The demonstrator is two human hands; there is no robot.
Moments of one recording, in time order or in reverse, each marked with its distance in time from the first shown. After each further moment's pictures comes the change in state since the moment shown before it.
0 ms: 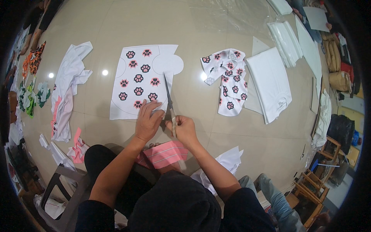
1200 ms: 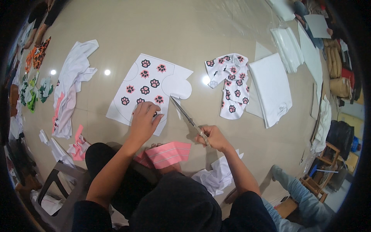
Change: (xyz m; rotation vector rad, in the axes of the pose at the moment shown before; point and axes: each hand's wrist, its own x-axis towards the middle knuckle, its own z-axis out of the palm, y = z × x) left_hand 0.016 0.015 -0.045 0.023 -0.124 -0.186; right_hand -0.019 -0.010 -0.117 -0.318 -0.322 0.101
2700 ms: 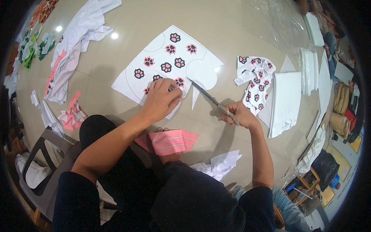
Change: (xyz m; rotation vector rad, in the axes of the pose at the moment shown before) left_hand 0.002 -0.019 0.022 -0.109 0.063 0.032; right_hand 0.048 -0.076 -0.075 -0.416 -0.213 0.112
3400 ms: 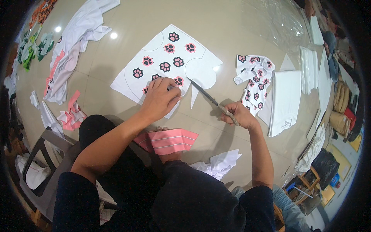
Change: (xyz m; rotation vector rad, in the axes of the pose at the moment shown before) left_hand 0.000 -0.002 0.000 0.012 -0.015 -0.005; right_hand -0.001 0.001 0.005 0.051 -0.015 -0.020
